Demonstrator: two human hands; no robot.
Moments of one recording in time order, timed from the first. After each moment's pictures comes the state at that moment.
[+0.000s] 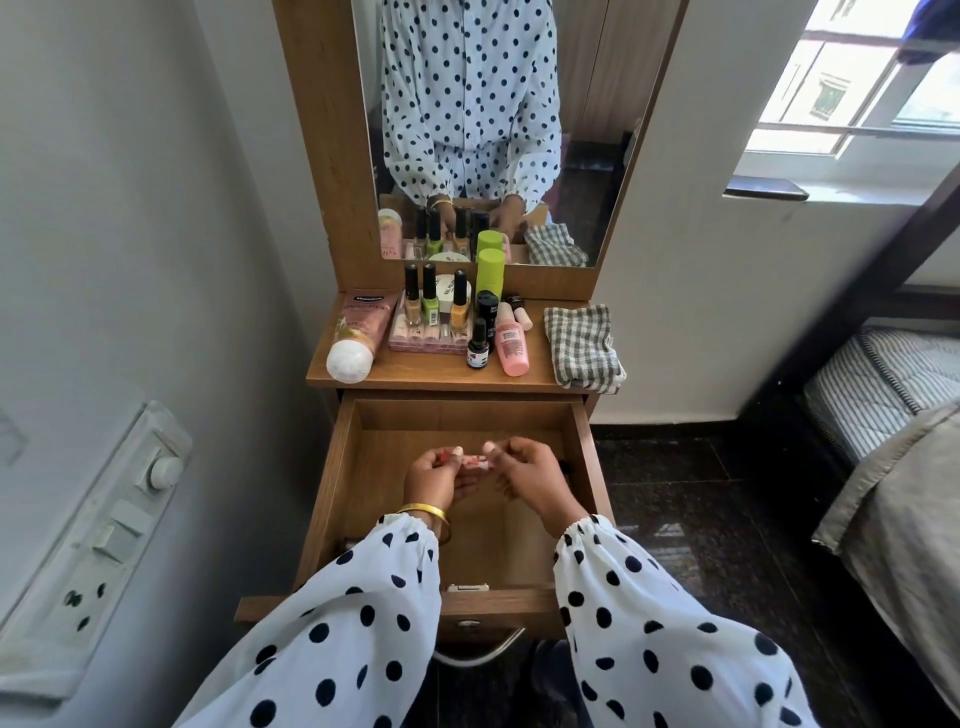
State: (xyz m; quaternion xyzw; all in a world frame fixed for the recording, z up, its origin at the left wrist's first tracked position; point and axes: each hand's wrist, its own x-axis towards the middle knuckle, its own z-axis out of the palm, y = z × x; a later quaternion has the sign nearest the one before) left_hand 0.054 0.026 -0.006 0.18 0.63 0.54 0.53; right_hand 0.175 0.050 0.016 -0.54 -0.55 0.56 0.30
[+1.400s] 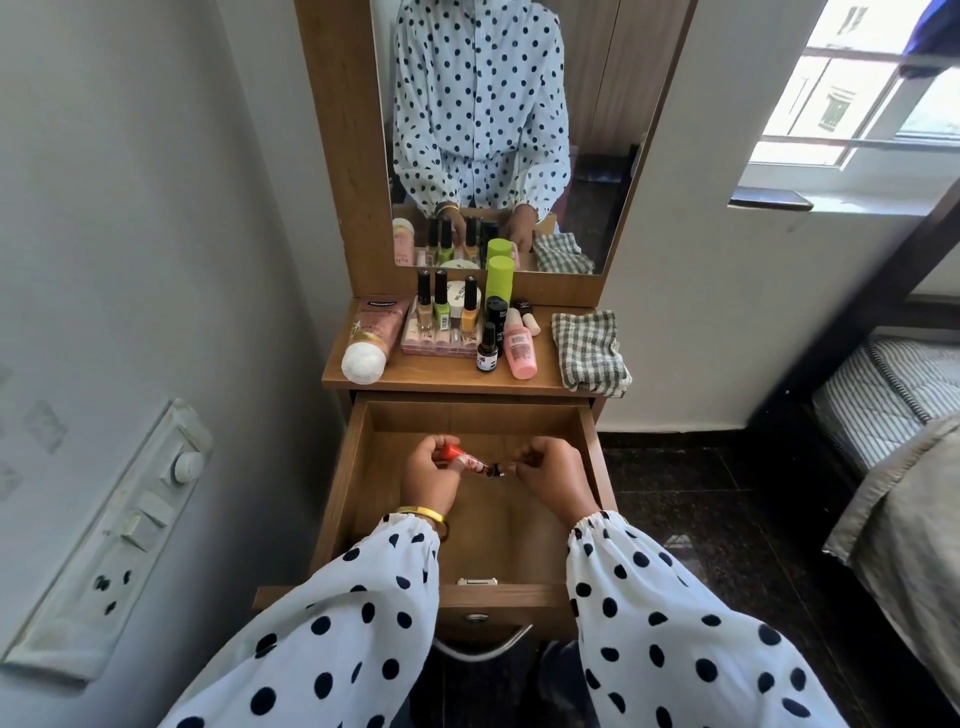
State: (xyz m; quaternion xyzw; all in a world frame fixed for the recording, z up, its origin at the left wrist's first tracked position) left_hand 0.048 0.007 0.017 0.32 0.73 0.47 0.38; right_hand 0.187 0.057 0.015 -0.60 -0.67 0.36 0.23
